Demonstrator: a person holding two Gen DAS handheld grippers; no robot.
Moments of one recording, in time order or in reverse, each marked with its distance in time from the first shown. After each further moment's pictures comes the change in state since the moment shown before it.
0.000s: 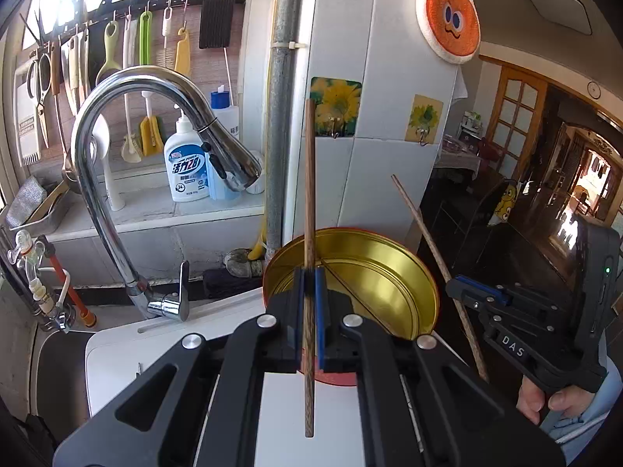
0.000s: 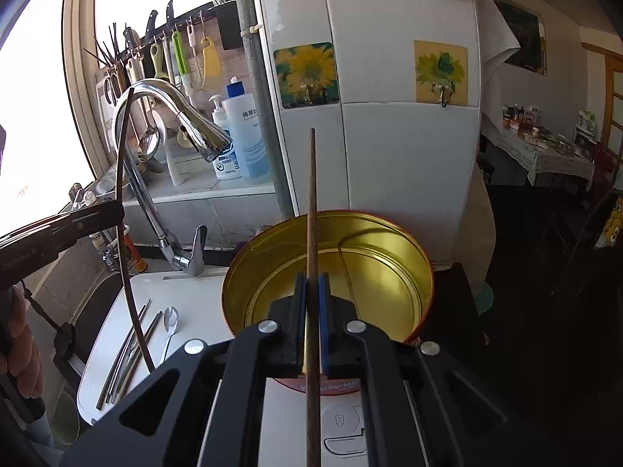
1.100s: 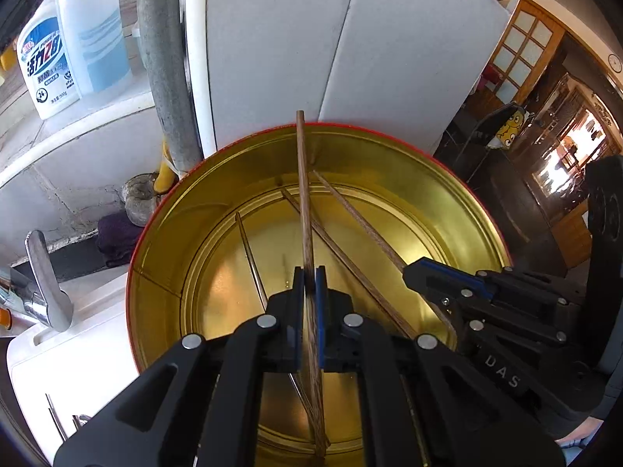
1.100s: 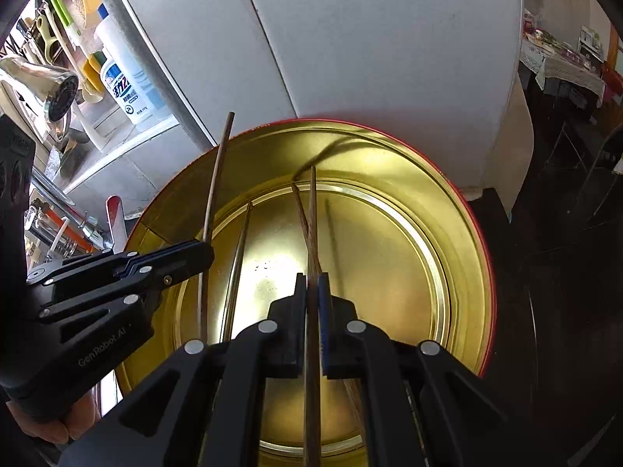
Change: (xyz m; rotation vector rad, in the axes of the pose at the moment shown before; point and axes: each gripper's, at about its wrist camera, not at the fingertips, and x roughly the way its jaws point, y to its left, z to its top) left arm 0.238 -0.019 -0.021 -0.015 0.437 -0.095; right arm 0.174 -0.059 -0.004 0.158 0.367 0.006
